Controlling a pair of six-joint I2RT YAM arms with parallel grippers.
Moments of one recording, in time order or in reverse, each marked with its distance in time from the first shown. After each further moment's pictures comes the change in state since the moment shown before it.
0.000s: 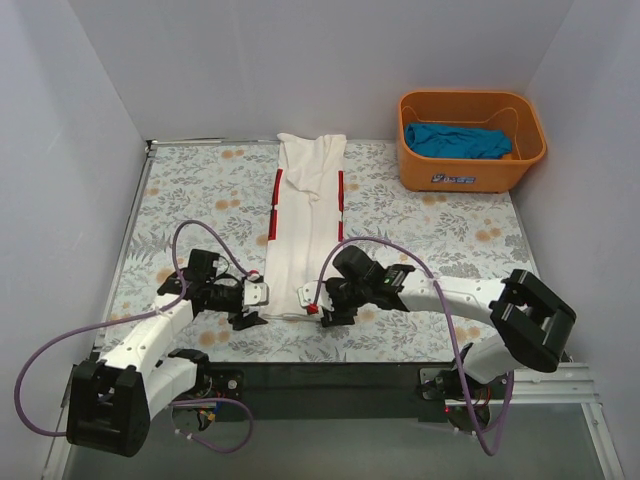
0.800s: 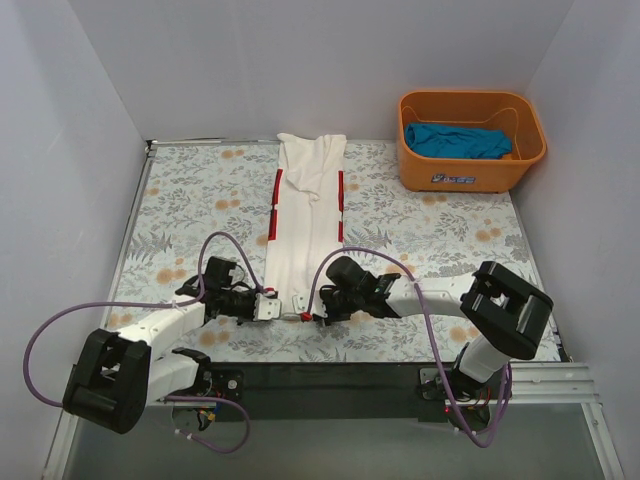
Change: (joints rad) left arm -0.133 0.138 -0.117 0.307 -0.148 0.067; right arm 0.028 0.140 -0.060 0.220 0.076 0.010
